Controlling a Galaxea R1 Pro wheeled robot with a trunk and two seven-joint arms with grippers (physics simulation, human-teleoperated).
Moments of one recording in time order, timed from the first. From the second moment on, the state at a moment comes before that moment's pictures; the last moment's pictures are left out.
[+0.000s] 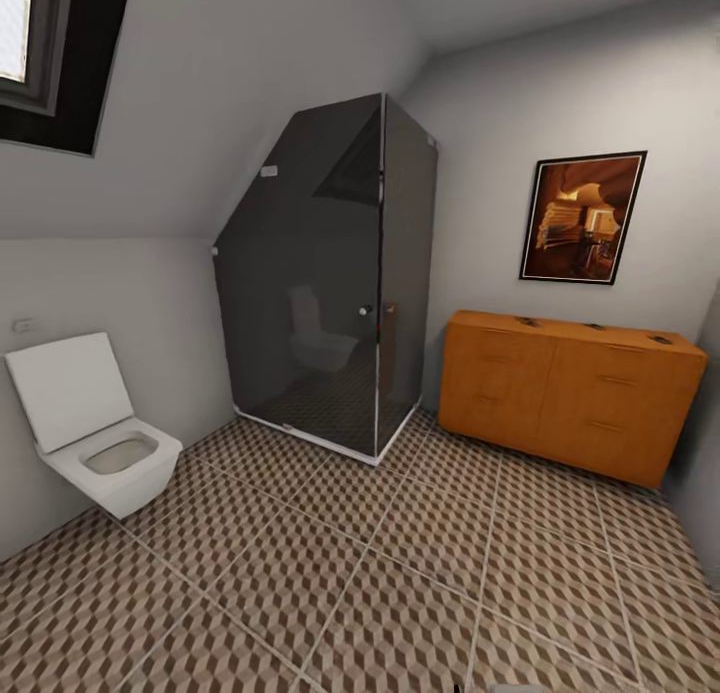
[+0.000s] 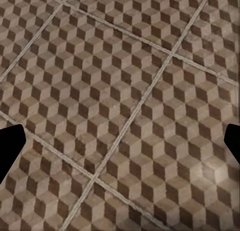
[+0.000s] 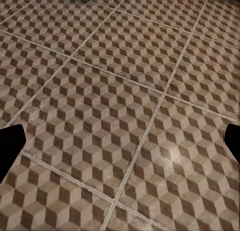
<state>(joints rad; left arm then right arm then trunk) -0.01 0.05 0.02 -0.54 0.00 -0.12 0.07 -0.11 0.05 0.06 -0.55 0.01 -0.32 -0.14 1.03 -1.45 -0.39</state>
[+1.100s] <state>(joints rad) -0.01 0.05 0.02 -0.54 0.00 -0.12 0.07 -0.11 0.05 0.06 -0.54 0.01 -0.32 -0.14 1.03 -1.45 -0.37</state>
